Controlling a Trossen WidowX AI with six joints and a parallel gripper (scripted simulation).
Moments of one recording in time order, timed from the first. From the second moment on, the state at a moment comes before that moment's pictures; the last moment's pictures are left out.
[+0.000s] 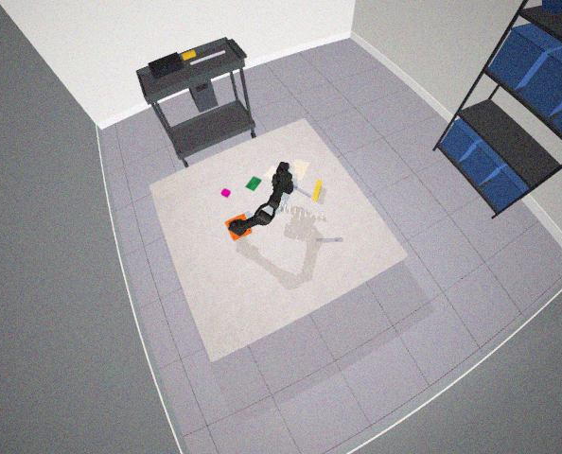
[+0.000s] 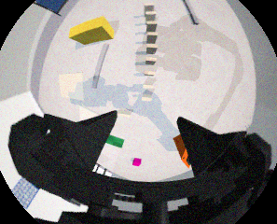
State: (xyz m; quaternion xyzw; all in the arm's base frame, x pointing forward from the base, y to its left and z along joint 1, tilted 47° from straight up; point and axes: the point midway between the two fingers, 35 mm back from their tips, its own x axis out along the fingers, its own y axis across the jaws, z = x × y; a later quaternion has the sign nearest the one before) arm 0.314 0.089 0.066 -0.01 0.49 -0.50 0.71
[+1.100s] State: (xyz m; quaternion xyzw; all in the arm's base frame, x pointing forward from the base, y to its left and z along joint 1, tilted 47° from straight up) arm 0.327 0.117 -0.053 -0.50 0.70 -0.03 0.51
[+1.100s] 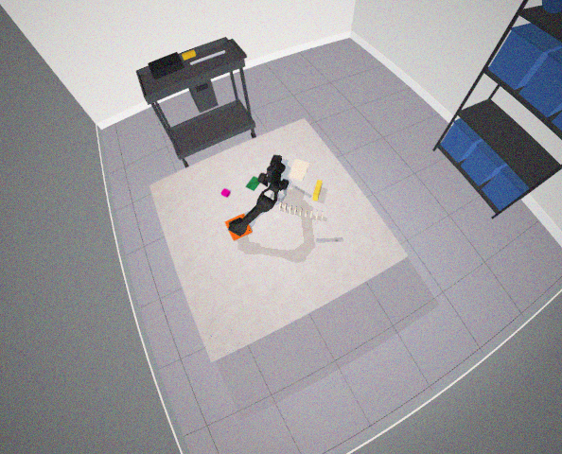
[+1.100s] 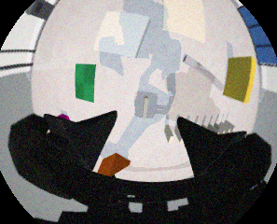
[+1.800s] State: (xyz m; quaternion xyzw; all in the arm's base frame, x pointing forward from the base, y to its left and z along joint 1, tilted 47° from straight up) arm 0.334 0.070 -0.103 -0.49 0.70 -0.03 0.52
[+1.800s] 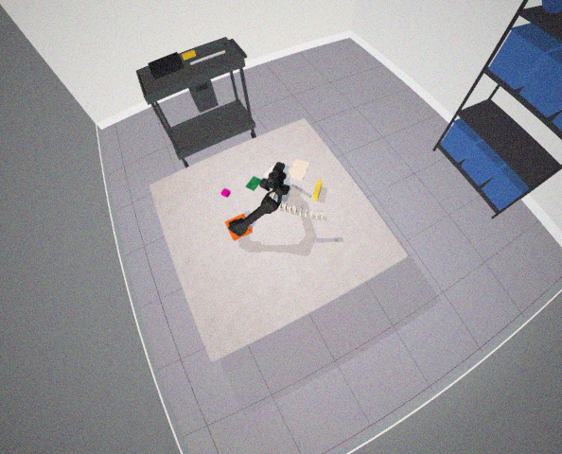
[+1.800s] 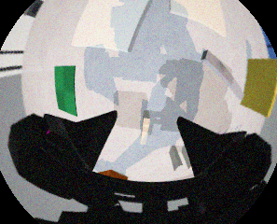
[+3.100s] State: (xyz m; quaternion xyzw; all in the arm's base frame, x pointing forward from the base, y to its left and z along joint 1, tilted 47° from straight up) arm 0.319 0.095 -0.072 -0.50 0.71 -0.02 0.49
